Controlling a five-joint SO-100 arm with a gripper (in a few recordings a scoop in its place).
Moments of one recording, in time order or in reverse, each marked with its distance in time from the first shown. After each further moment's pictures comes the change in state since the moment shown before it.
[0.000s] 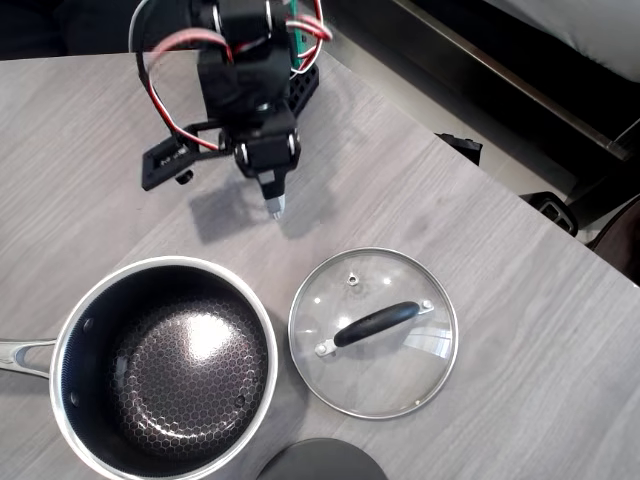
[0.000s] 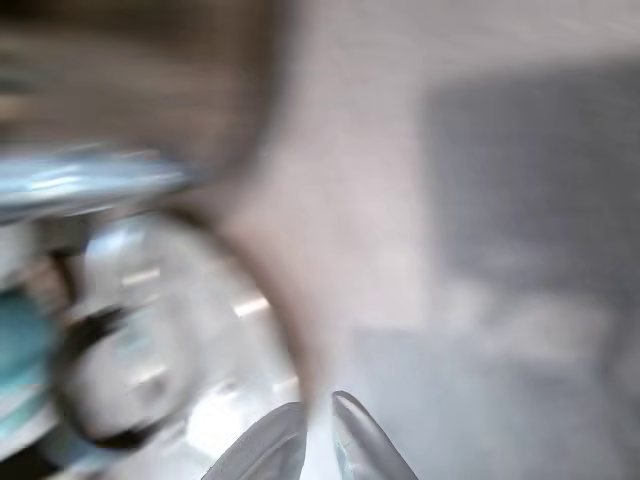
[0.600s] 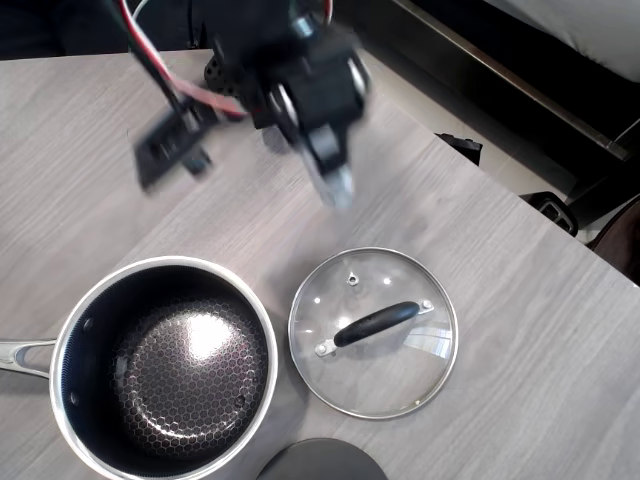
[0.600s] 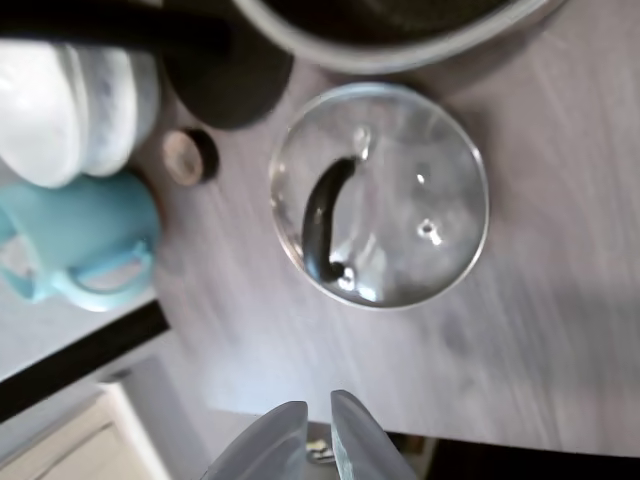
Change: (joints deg) arm -14.2 -72.9 -75.6 15.2 8.0
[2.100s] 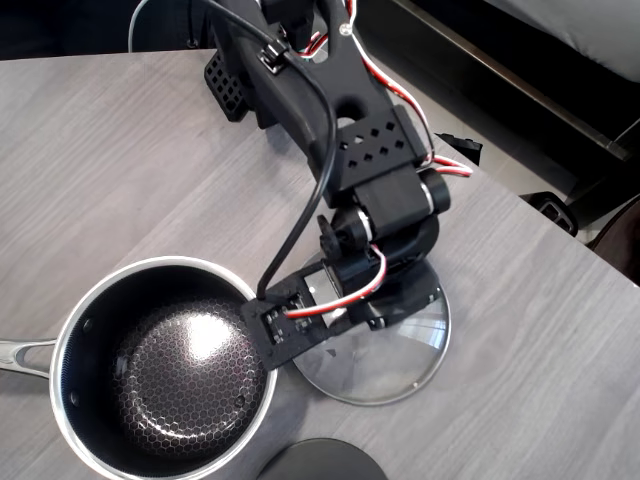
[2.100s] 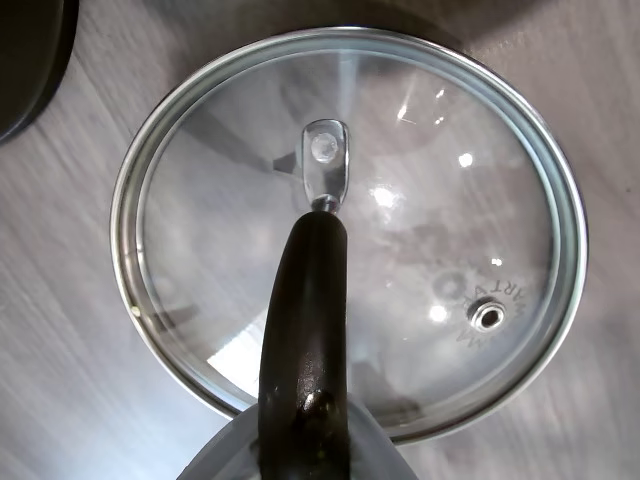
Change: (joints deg) arm -2.0 -36.7 -7.1 -11.1 1.8
